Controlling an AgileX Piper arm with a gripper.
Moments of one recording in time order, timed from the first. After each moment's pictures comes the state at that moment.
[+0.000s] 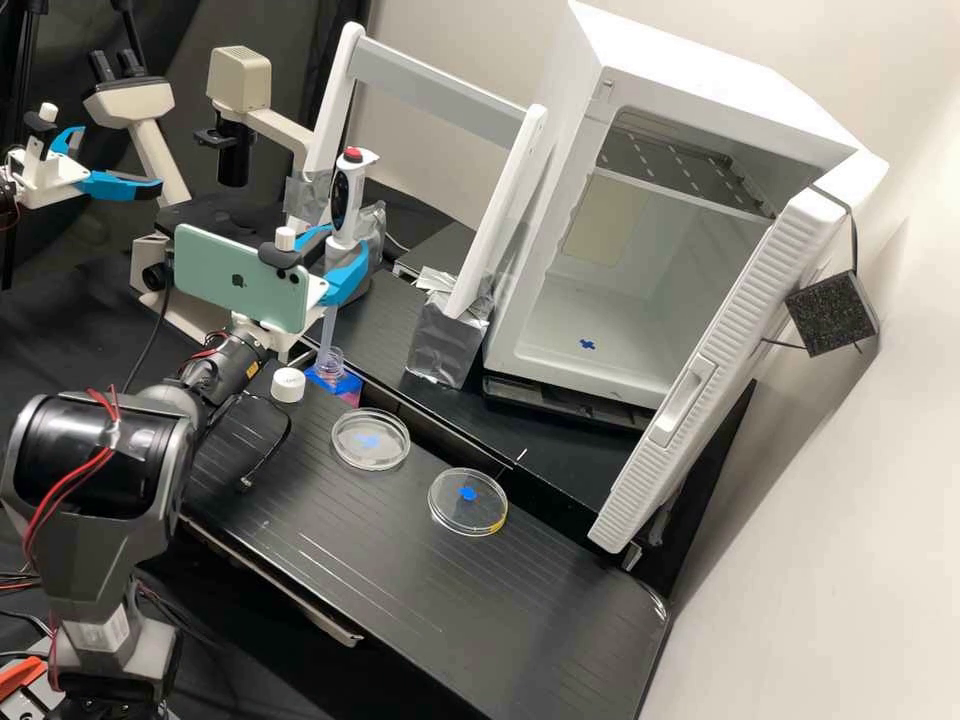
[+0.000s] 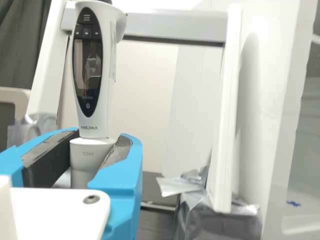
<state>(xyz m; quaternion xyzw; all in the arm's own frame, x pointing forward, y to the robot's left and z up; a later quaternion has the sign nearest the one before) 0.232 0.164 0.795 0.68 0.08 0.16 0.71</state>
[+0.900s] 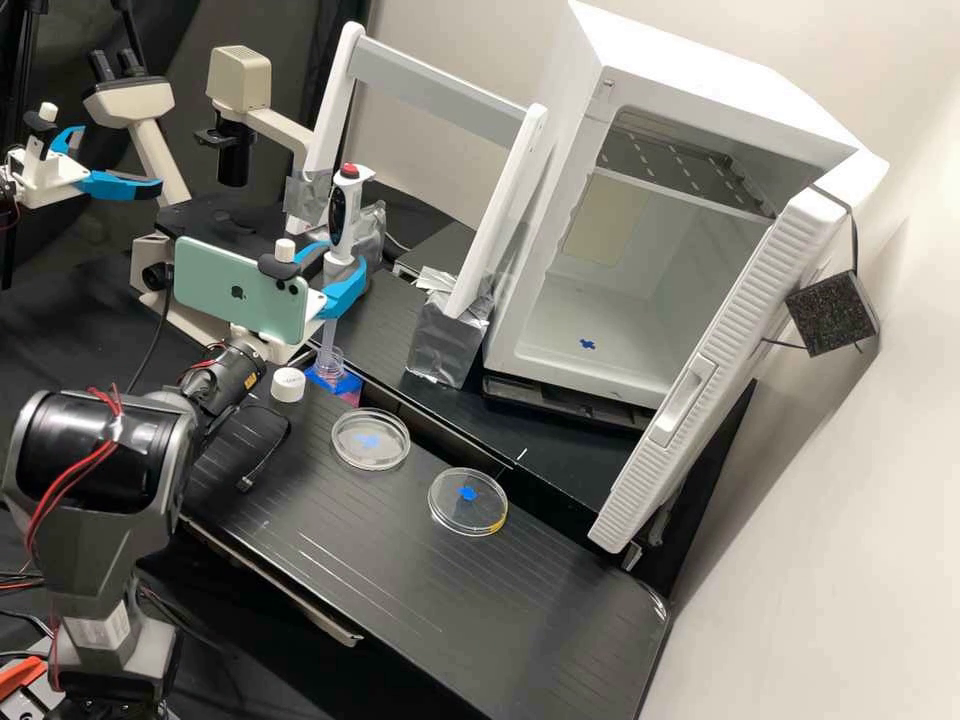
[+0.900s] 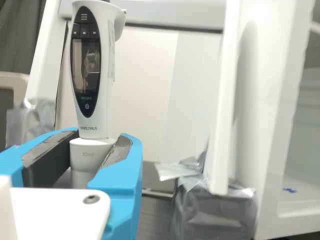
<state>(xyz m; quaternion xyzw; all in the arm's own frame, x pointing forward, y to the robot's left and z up) 0.225 0.157 0.797 0.68 0.08 0.16 0.71</state>
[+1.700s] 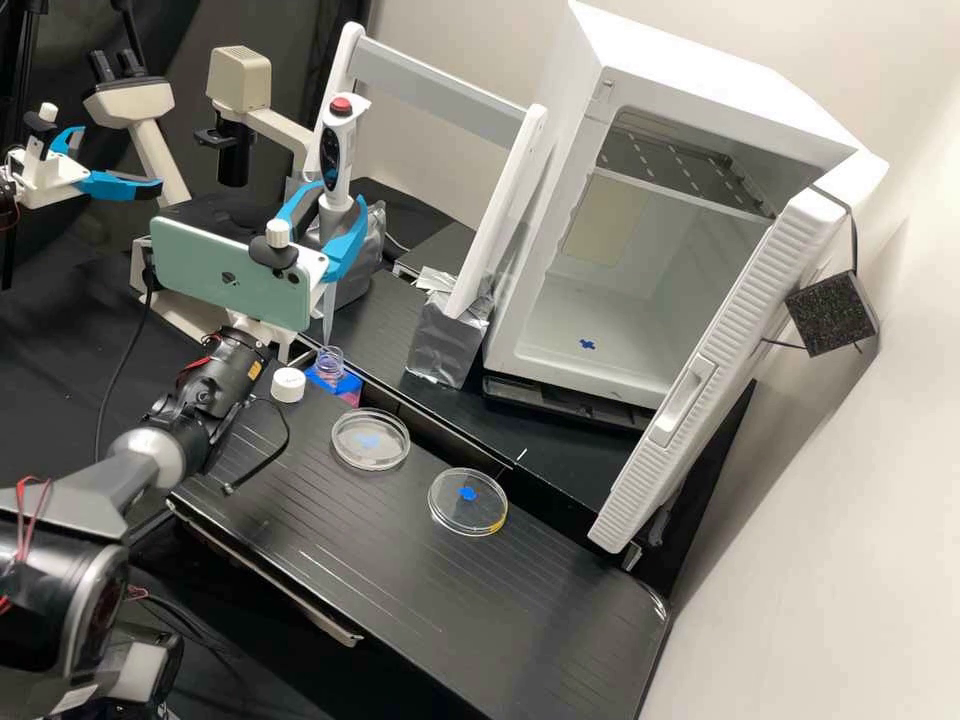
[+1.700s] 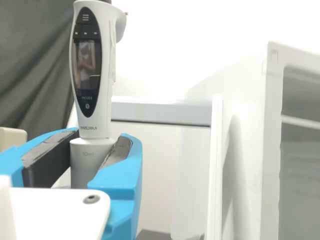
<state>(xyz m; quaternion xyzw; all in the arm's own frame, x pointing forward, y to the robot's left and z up) 0.182 0.163 0.864 0.68 0.13 0.27 0.67</state>
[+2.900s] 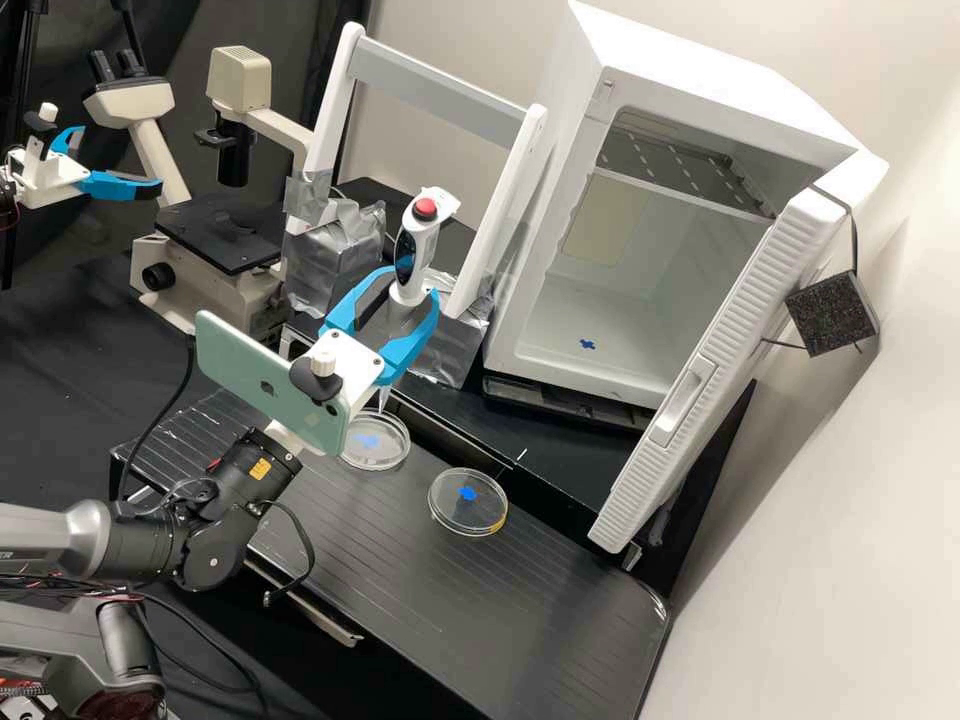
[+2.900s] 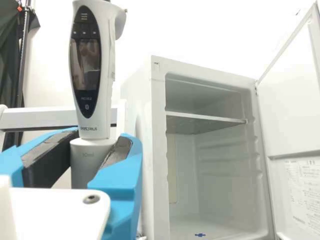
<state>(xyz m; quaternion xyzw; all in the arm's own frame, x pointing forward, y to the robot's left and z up) 0.134 0.078 0.905 0.71 0.02 0.28 0.64</state>
